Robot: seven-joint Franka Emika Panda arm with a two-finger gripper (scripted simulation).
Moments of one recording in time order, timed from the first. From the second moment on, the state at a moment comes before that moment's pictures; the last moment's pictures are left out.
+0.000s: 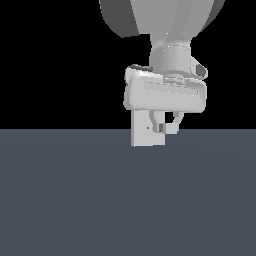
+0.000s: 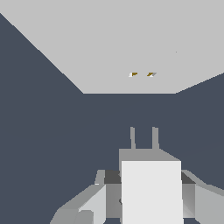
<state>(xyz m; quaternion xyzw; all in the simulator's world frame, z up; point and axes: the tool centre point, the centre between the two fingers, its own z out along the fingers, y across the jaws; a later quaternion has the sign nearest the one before) -0.004 -0.088 0.100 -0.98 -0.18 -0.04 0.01</state>
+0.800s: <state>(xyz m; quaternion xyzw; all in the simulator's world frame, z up) 0.017 -0.079 0.100 -0.98 -0.18 -0.04 0.01</state>
